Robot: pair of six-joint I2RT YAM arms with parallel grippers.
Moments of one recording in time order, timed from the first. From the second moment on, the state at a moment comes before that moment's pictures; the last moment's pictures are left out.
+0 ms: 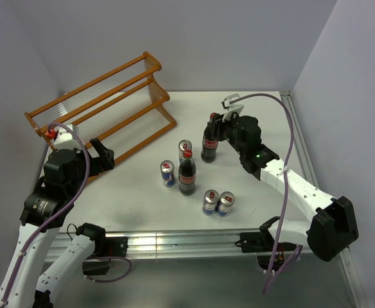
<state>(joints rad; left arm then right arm) -0.33 0.61 0.98 -0.76 -0.25 -0.45 0.50 1.18 0.86 0.14 0.07 0.08</state>
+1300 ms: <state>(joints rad) -0.33 0.88 1.13 -0.56 -0.01 -0.39 0.50 1.35 1.08 0.06 -0.10 0.01</state>
